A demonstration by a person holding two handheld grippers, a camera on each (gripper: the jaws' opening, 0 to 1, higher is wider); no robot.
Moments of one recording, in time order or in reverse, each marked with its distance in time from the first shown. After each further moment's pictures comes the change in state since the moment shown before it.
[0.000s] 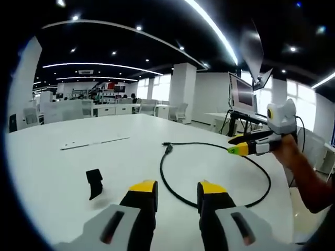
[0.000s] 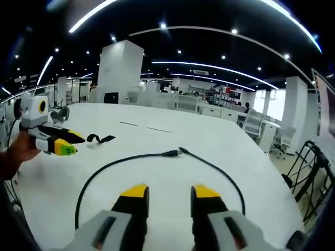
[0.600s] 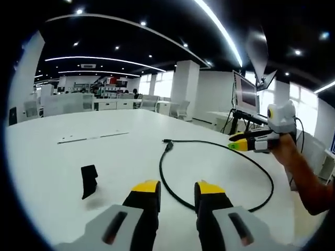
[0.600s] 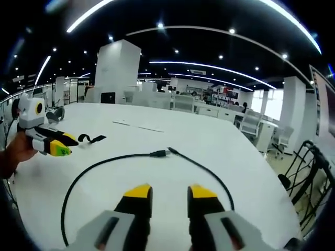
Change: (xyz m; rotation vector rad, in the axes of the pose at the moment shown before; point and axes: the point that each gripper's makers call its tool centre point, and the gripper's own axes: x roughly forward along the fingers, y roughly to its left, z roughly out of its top) left arm 0.019 0.005 -0.008 -0.036 0.030 0.023; right arm 0.012 -0.031 -0.004 0.011 0.007 -0.011
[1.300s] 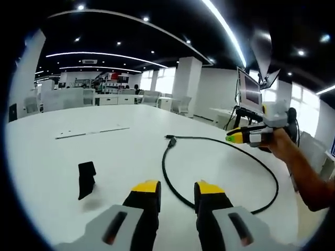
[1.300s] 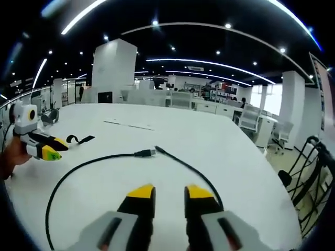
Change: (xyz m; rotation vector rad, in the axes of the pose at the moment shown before) left arm 0.006 0.004 -0.006 -0.007 0.024 0.002; right arm 0.024 -0.032 0.000 0.027 0.023 -0.001
